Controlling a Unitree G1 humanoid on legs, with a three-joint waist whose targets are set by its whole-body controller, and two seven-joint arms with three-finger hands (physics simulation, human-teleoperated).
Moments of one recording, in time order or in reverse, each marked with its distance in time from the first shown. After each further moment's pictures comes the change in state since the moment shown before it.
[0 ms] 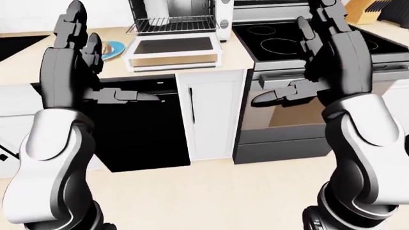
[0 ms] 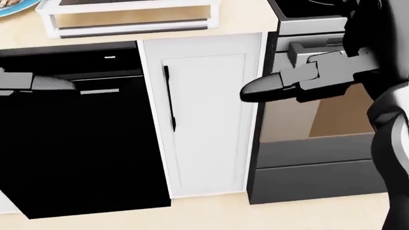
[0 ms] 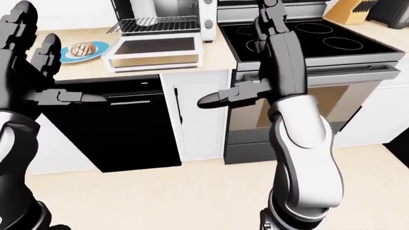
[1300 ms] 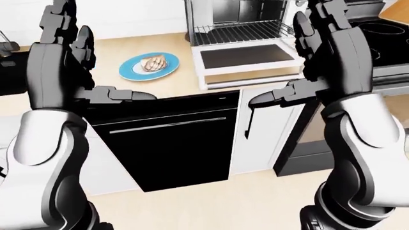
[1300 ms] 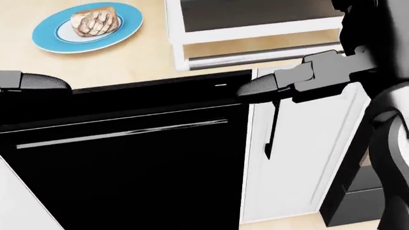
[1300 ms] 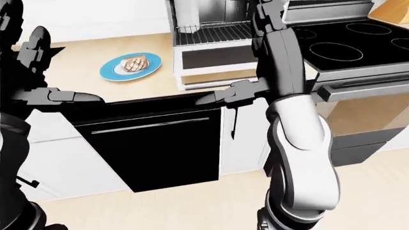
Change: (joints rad) left arm -0.004 0.023 0.017 -0.042 -0.010 0.008 0.004; right arm -0.011 0.018 0.021 -0.017 -0.057 -0.010 0.035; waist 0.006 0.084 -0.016
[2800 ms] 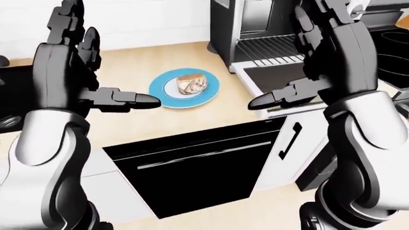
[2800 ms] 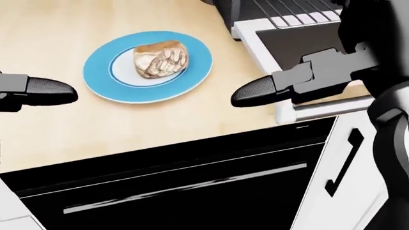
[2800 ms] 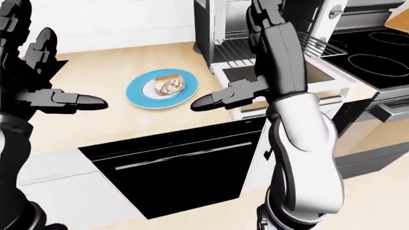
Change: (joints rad) left arm -0.004 0.004 -0.012 -0.010 -0.012 0.024 -0.012; right arm -0.028 -0.003 0.006 -0.030 -0.017 0.029 0.048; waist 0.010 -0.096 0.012
